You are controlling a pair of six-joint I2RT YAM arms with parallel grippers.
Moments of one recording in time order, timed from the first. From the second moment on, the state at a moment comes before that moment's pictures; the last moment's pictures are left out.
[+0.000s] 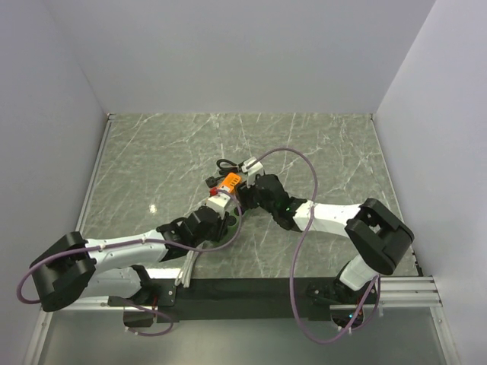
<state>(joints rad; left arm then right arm) -0.97 1.19 0.46 0.10 -0.32 -0.33 0.83 1.60 0.74 0.35 0.15 0.09</state>
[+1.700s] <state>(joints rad) -0.79 1.16 0.34 0.42 -0.08 -0.31 1.07 1.59 0.64 0.43 0.55 0.47</state>
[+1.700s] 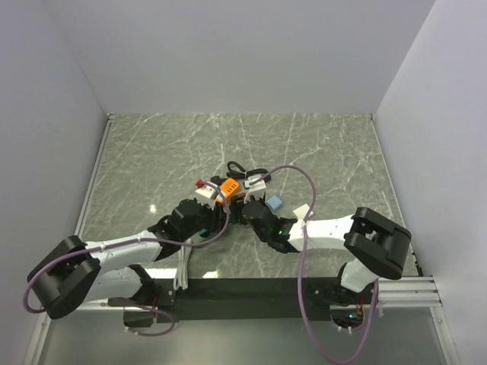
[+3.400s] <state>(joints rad) -0.92 1.32 0.39 0.48 0.05 -0.41 0.96 1.52 0.65 0.34 0.35 0.57</state>
